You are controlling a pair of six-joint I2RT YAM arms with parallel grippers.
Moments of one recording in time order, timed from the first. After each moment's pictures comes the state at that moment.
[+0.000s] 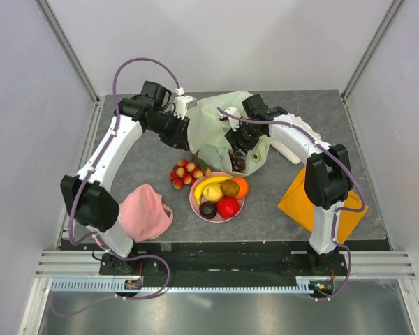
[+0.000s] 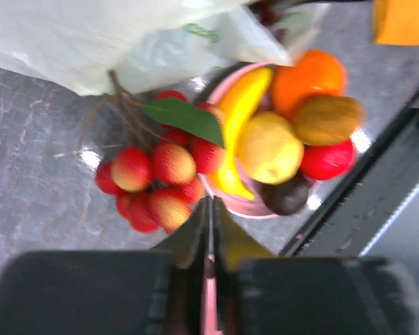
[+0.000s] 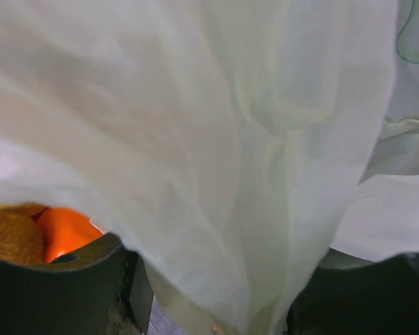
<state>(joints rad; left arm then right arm) -0.32 1.75 1.74 -1.08 0.52 0.25 0.43 1.98 1.68 -0.78 -0.36 -0.41</state>
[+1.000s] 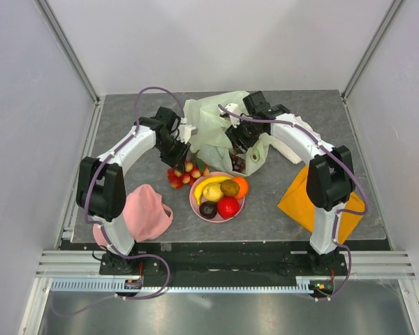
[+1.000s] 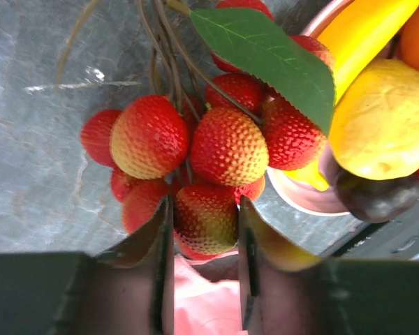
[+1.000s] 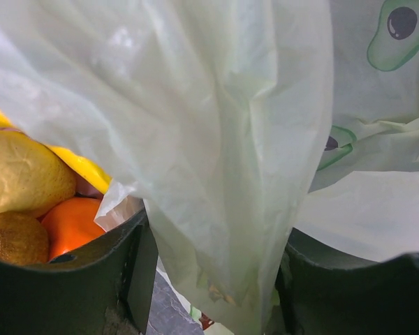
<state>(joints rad) -0.33 1.80 1.42 -0.91 0.34 0.25 0.43 1.95 1.69 -0.78 -0.34 -0.40</state>
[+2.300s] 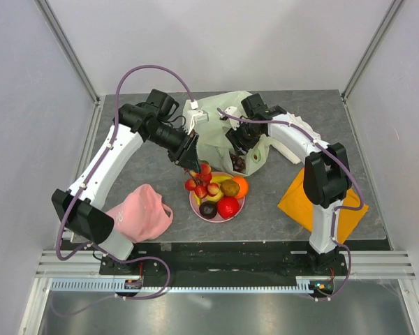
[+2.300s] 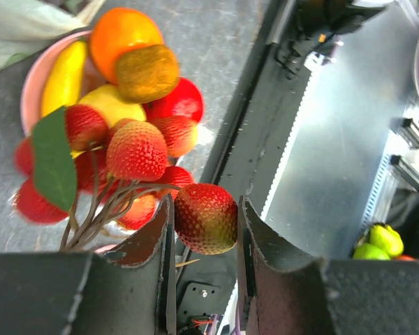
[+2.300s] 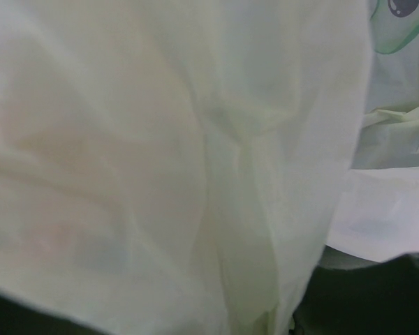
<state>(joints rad) -0.44 1.57 1.69 -1.28 0.81 0.31 0.43 2.00 1.69 -0.78 -0.29 -0.42</state>
